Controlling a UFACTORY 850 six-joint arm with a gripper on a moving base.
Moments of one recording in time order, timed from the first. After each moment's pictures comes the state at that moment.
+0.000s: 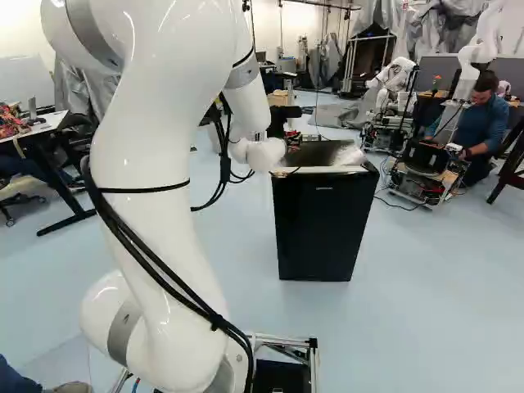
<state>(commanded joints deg) -13.5 -20.5 -49.6 -2.1 54.1 -1.8</state>
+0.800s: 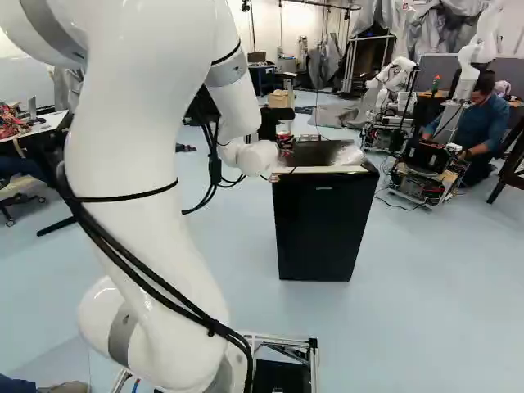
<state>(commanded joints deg) -11.3 -14.5 -42.2 -1.8 53.4 -1.5</state>
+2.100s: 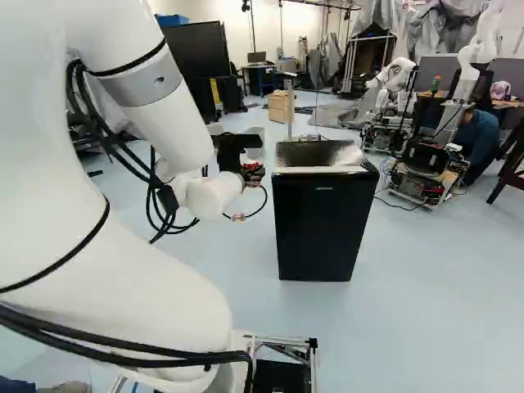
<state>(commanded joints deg) -2.7 8.6 -14.1 -0.4 50.8 -0.4</state>
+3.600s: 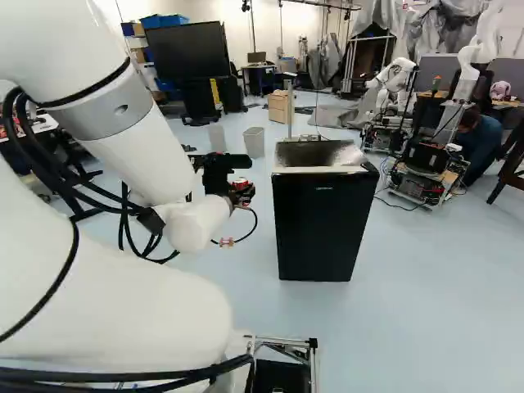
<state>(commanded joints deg) 0.0 16.0 -5.0 0.0 50.0 0.0</state>
